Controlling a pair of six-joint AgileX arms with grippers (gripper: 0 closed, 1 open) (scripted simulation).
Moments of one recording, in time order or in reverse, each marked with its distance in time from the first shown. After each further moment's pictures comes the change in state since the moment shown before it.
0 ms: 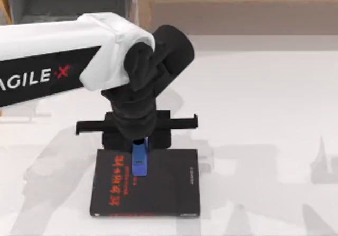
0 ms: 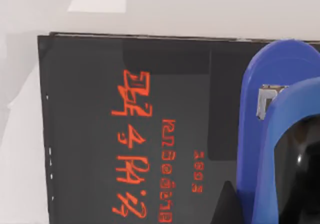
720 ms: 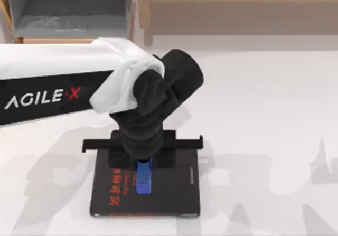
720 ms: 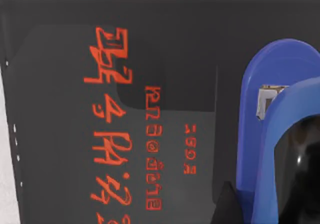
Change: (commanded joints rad) left arm -0.049 0.012 -0.085 0.065 -0.002 -0.025; right arm 0.000 0.000 0.000 0.000 0.000 0.000
